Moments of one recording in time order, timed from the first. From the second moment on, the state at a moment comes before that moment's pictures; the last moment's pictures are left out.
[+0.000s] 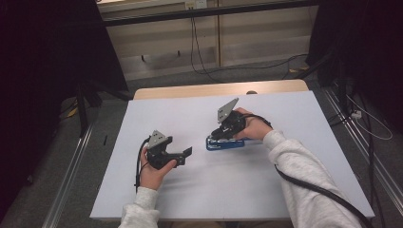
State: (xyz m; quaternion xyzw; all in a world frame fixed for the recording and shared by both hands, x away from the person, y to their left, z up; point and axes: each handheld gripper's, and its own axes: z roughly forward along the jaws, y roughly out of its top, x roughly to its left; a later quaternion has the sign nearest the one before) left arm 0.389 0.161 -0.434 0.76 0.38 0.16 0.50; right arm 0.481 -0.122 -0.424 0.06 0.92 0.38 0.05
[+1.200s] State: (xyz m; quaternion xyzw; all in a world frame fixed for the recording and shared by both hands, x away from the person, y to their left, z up) left arm 0.391 0.152 -0.437 0.77 0.37 0.15 0.50; right arm 0.458 -0.180 -0.419 0.21 0.88 0.42 0.10
